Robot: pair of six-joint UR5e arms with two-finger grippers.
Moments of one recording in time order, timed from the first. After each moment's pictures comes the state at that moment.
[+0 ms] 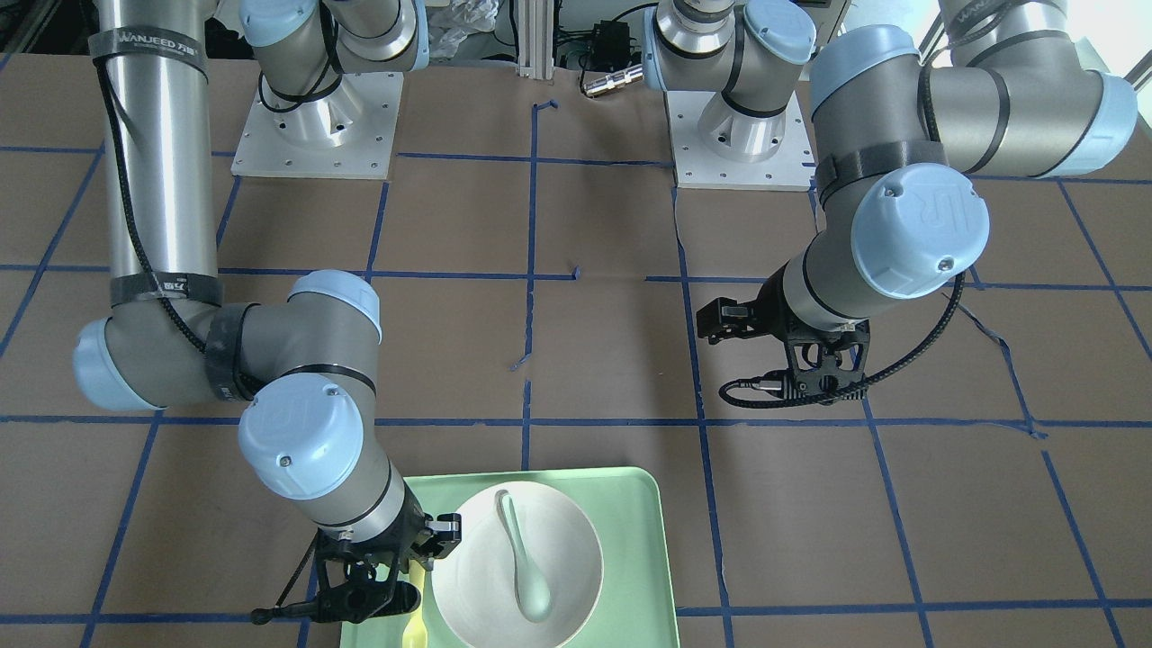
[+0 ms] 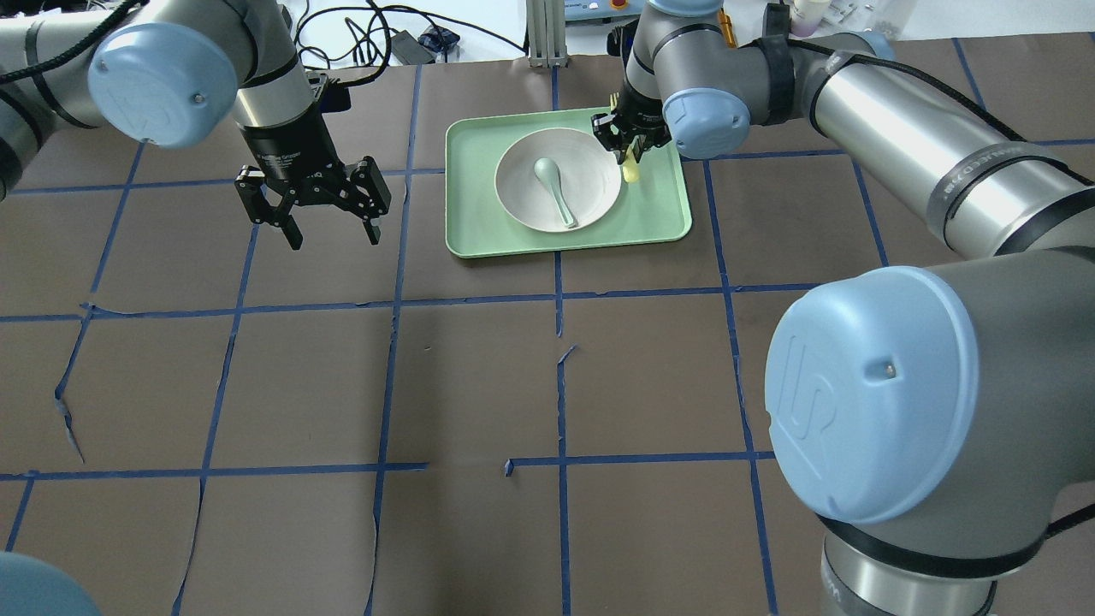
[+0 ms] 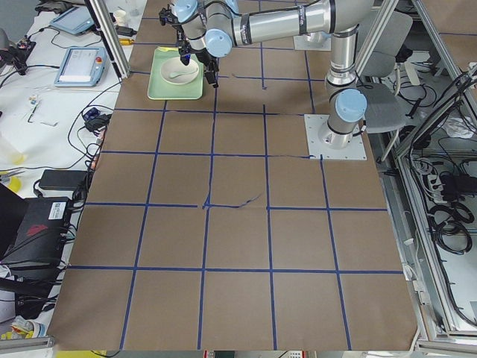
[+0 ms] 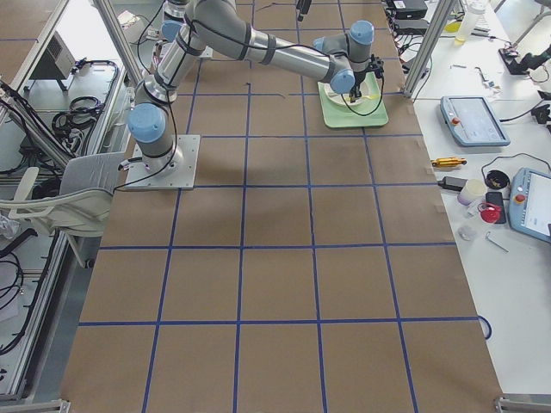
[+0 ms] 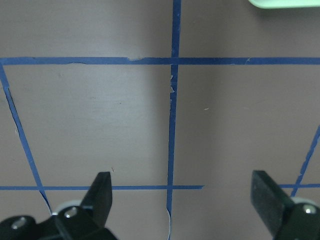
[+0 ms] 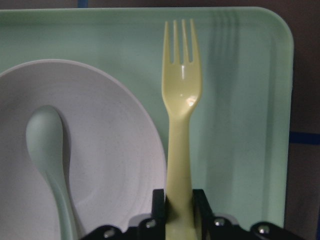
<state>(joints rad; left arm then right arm) -1.55 -1.87 -1.49 -1.63 1.56 0.00 1.69 -0.86 1.29 -2.14 -1.46 0.04</state>
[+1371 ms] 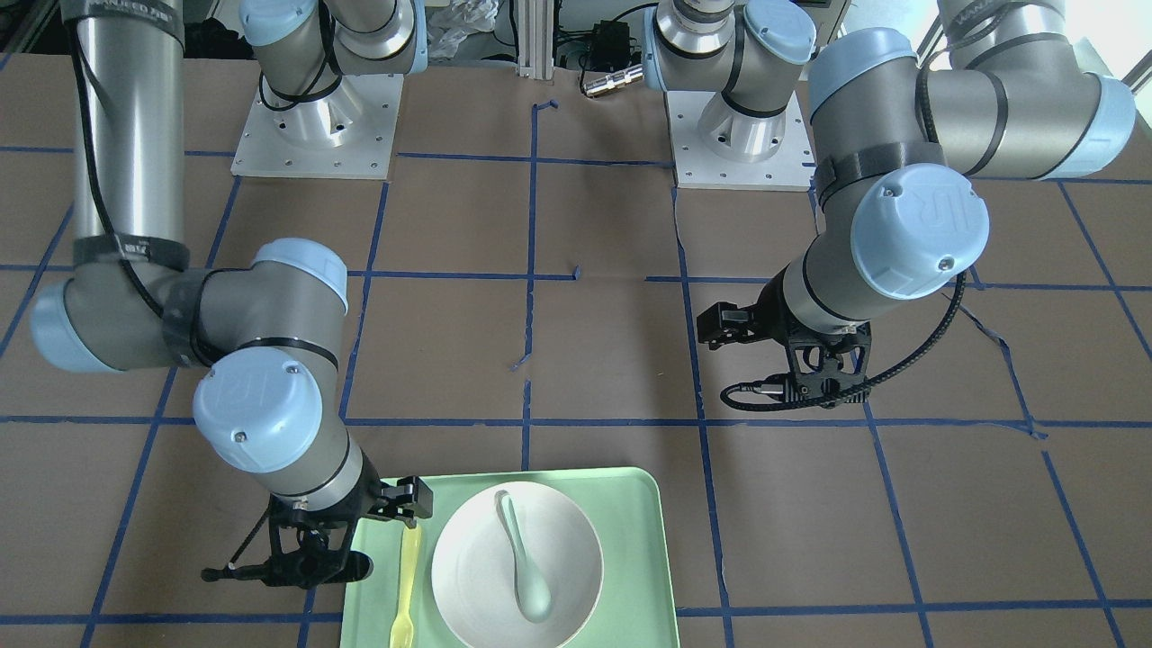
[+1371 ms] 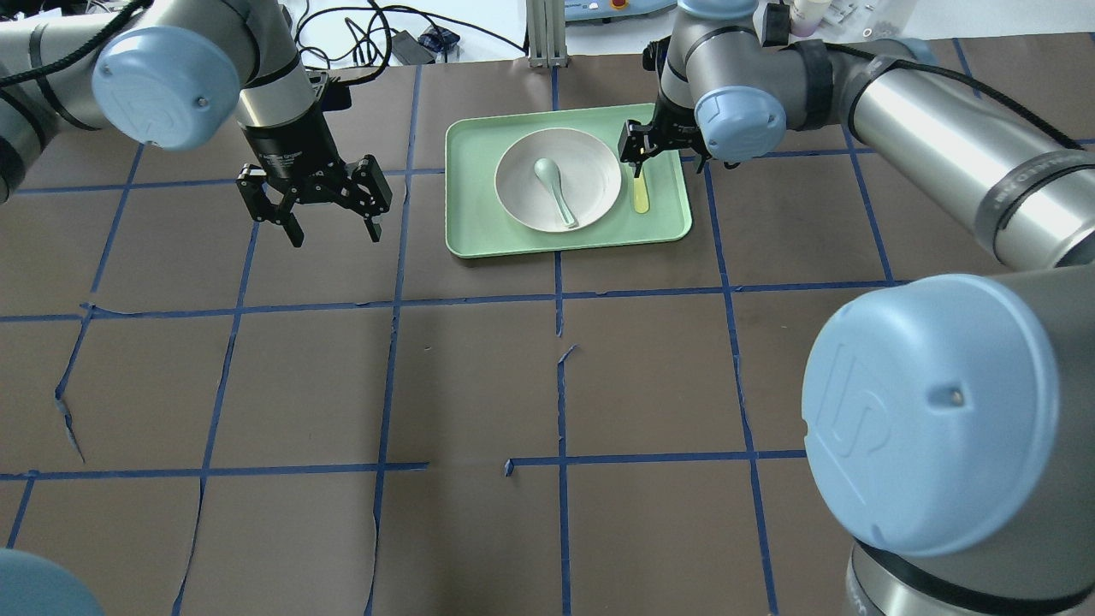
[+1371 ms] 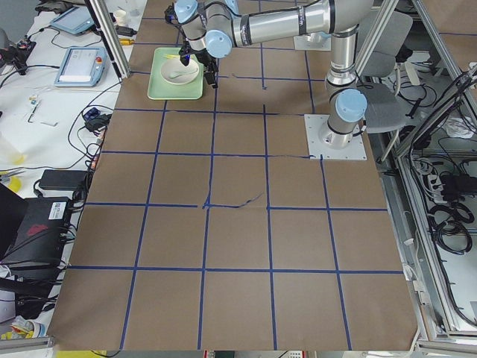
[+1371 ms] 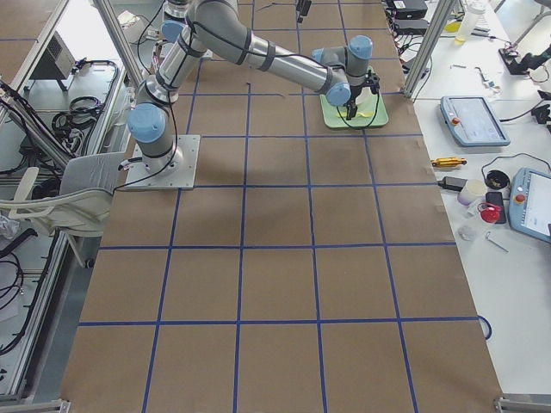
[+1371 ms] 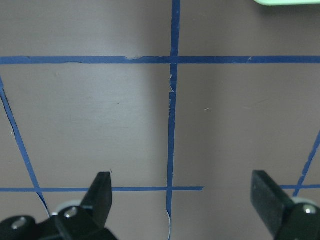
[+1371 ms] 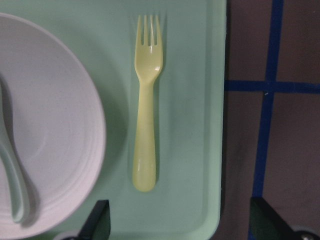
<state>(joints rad) -1.55 -1.86 -1.49 -1.60 1.56 -0.01 1.66 -0.98 1.37 -2.00 -1.55 0.04</state>
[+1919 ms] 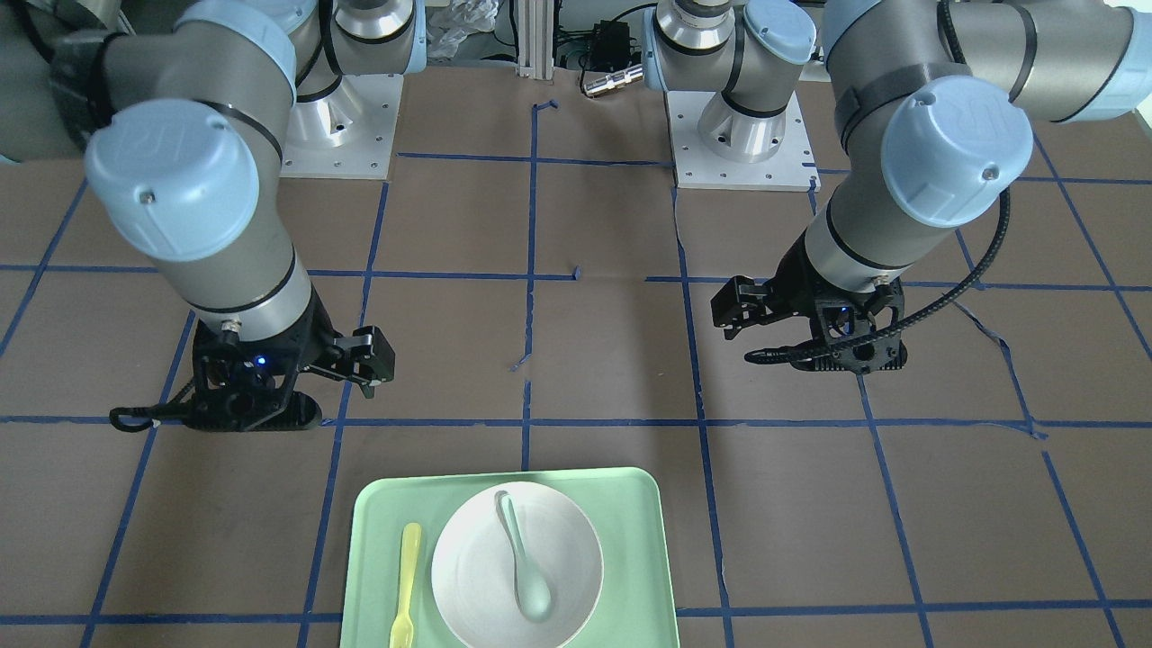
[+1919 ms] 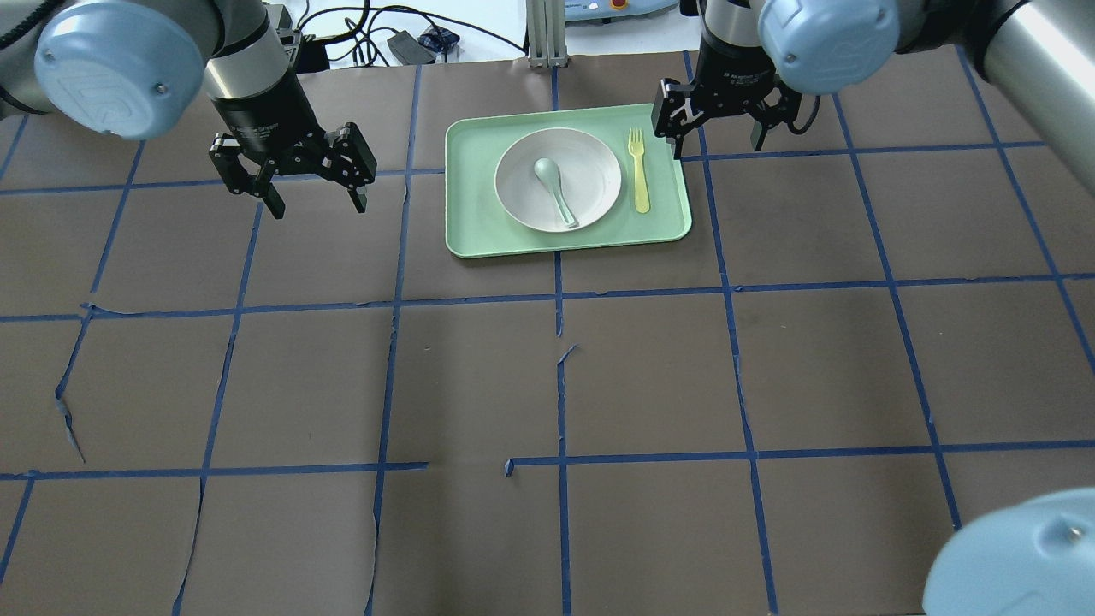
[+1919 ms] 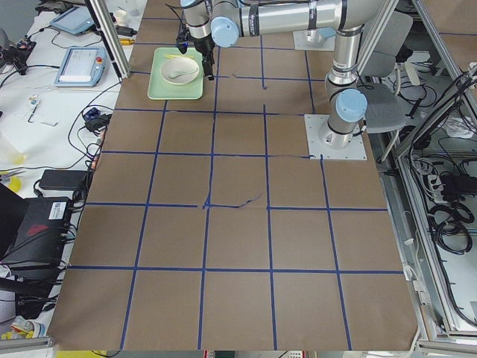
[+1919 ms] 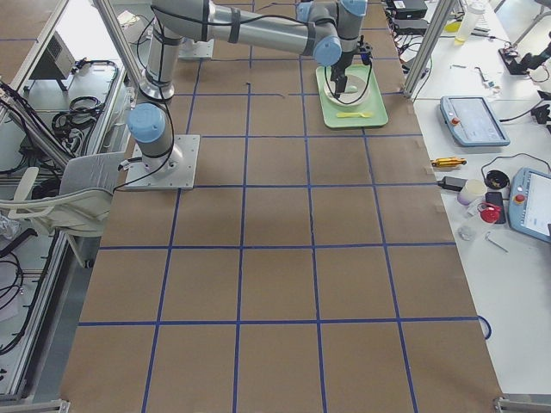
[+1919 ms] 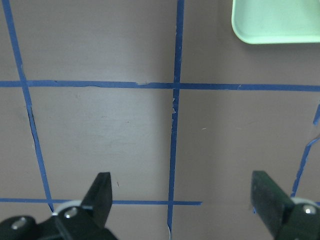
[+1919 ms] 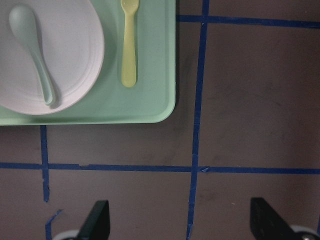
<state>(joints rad) -1.55 -1.79 -1.48 -1.57 1.57 -0.02 1.66 -1.25 1.37 -1.67 -1.61 0.05</state>
